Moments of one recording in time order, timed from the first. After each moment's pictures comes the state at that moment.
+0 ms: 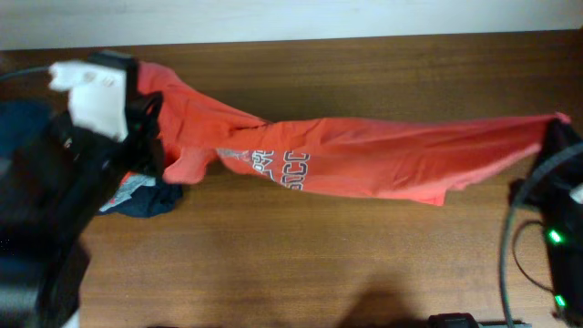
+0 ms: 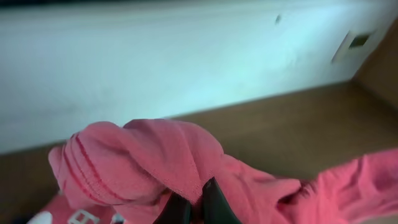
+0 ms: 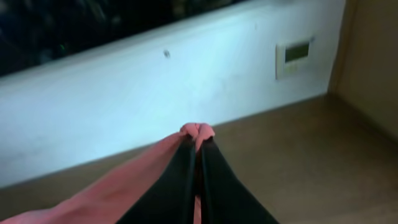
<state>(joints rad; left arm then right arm) -0.09 1.13 1.77 -0.98 0.23 0.03 0.01 0.73 1.38 -0.68 0.17 0.24</state>
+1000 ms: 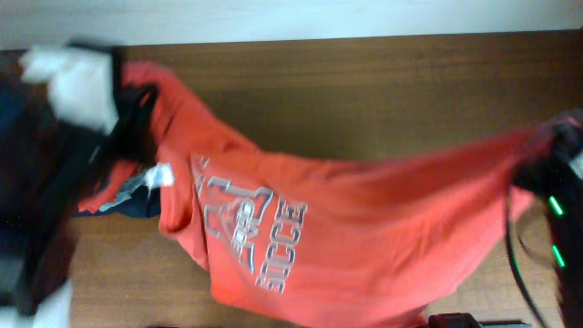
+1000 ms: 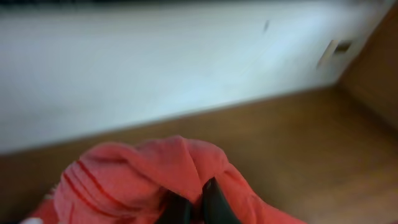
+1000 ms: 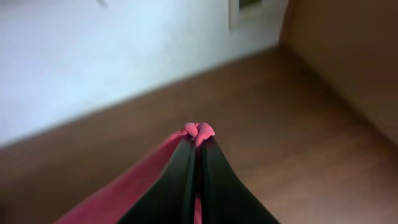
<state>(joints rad) -0.09 1.29 1.98 -1.10 0.27 0.00 0.01 0.95 1.58 -0.97 0.33 0.24</state>
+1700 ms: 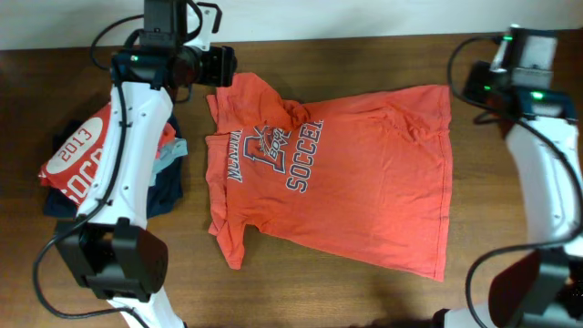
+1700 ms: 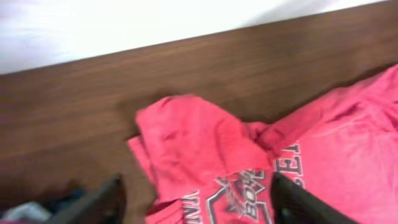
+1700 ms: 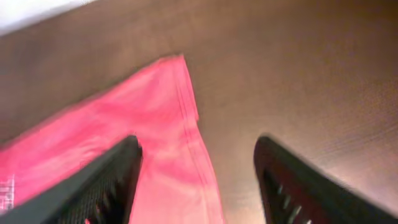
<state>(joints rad) -0.14 1.94 1.99 -0.88 0.17 0.05 -0.22 1.65 1.53 -0.67 0.10 0.14</state>
